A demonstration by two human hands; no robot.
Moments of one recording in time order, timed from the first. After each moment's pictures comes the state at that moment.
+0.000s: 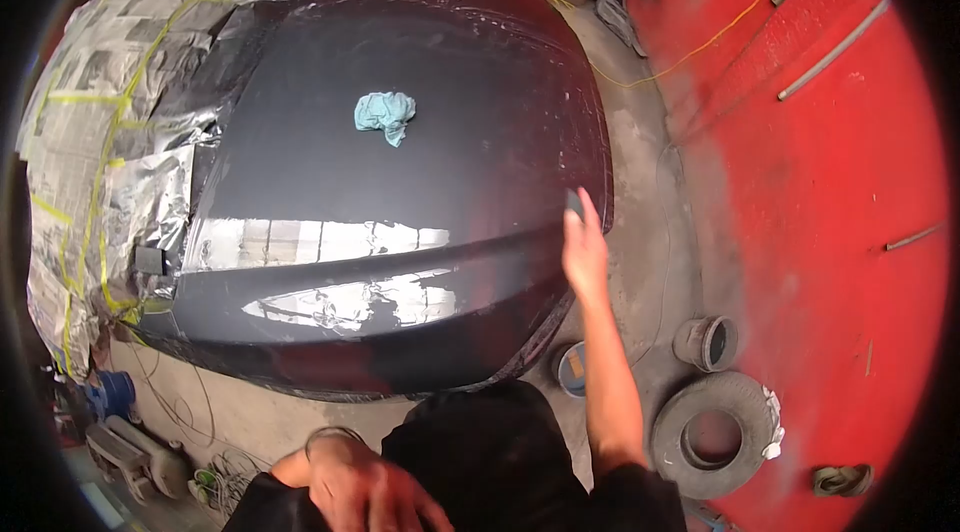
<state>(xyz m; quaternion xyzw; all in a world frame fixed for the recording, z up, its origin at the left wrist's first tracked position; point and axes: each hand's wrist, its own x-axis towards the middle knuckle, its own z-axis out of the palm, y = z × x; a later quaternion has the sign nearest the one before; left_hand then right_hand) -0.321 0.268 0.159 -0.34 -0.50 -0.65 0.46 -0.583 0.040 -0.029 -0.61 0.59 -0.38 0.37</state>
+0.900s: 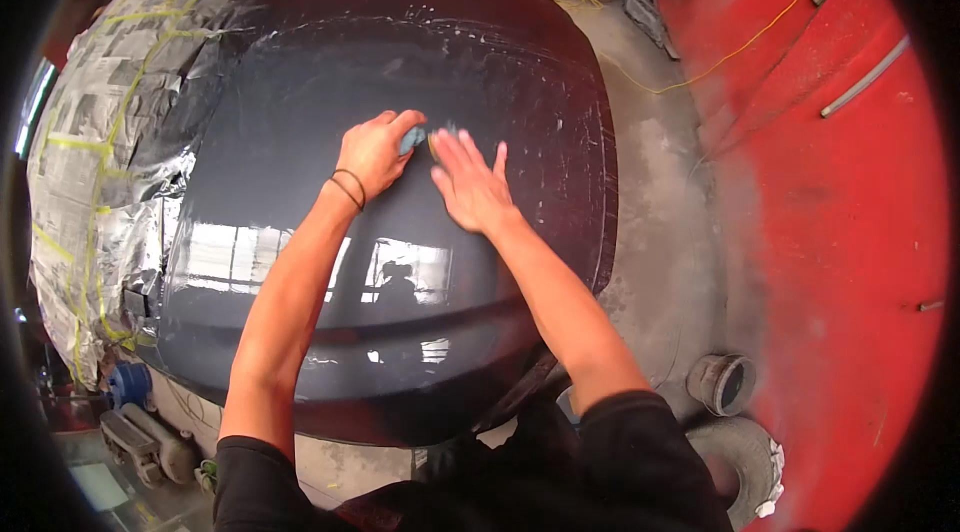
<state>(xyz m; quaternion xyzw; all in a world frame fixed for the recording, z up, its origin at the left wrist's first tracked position) -0.263 -0.137 0.015 0.66 -0.72 0.02 0.22 -0.463 -0.182 -0.078 -0.90 0.38 -0.13 0.16</state>
